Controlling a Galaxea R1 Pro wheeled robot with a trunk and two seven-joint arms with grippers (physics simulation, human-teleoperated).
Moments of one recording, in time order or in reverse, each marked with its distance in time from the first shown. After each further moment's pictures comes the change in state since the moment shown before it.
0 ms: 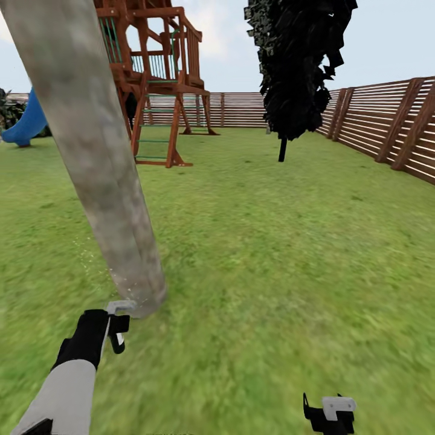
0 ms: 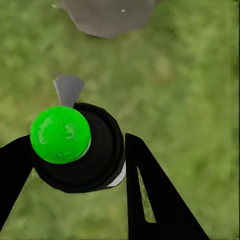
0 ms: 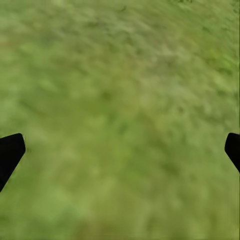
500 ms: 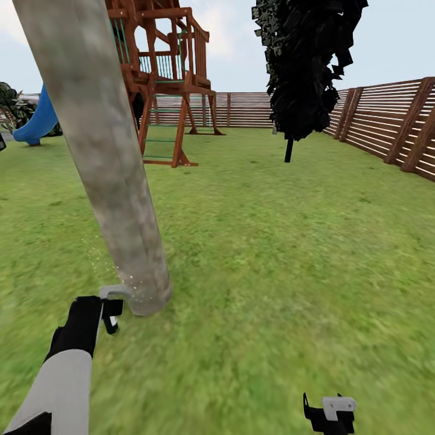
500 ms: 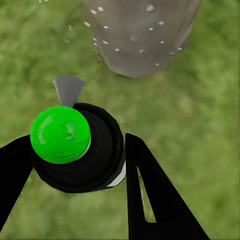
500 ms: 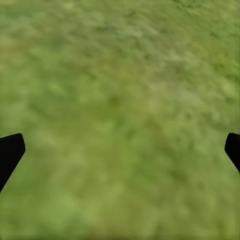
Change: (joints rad) left arm -0.035 0.012 -0.007 -0.102 -0.014 0.010 -0.014; right arm 0.000 -0.001 0.000 0.000 0.000 0.000 0.000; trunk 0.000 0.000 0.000
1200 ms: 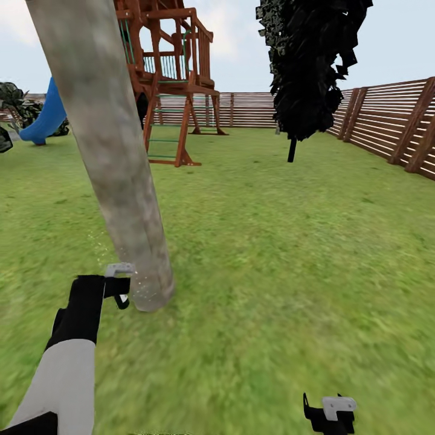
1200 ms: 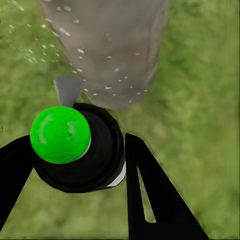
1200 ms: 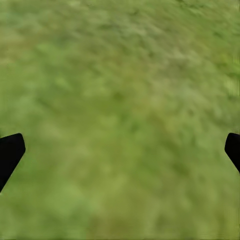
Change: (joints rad) left arm -0.028 -0.020 -0.120 -0.189 -0.002 0.108 -0.147; right arm 0.000 0.000 0.000 0.000 0.000 0.000 0.000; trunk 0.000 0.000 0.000
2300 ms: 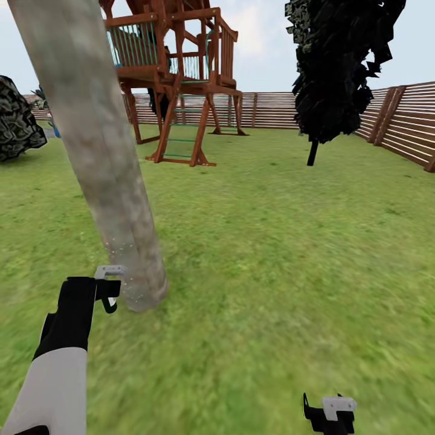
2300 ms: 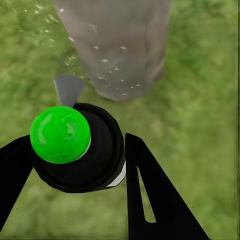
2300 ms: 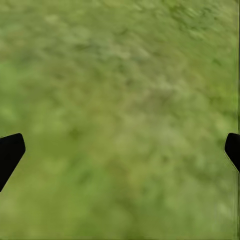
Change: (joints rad) left arm 0.045 0.026 -0.019 -0.100 -0.012 0.073 0.001; right arm 0.000 0.000 0.000 0.000 0.001 0.000 -0.001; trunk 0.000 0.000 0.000
